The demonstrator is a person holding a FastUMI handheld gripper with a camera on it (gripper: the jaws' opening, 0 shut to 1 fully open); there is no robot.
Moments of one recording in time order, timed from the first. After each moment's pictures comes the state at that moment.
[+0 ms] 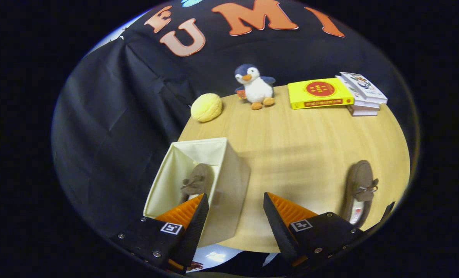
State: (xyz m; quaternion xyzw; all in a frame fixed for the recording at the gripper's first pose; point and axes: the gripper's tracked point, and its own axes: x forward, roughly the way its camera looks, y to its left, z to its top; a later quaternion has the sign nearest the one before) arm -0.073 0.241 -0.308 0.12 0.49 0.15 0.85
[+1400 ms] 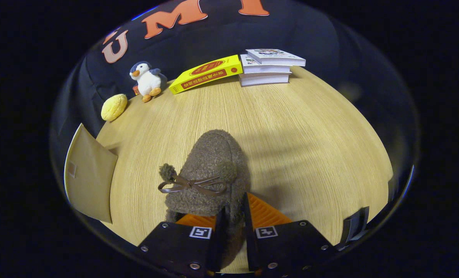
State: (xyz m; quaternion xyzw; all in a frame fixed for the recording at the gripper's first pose) arm -0.088 -0.018 -0.481 0.09 0.50 -0.02 0.86
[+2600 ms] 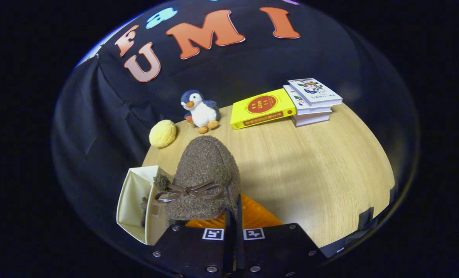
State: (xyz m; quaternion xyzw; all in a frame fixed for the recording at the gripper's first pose) arm -0.047 0.141 -0.299 0.14 0.45 0.06 0.88
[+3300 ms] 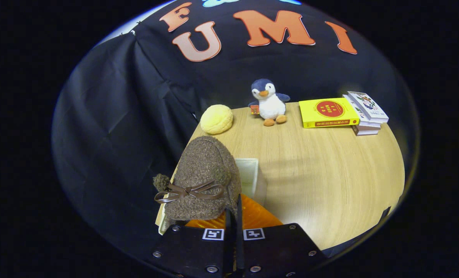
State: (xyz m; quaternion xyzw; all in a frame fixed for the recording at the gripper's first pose) arm -0.060 0.355 -0.265 0.10 0.46 0.16 0.87
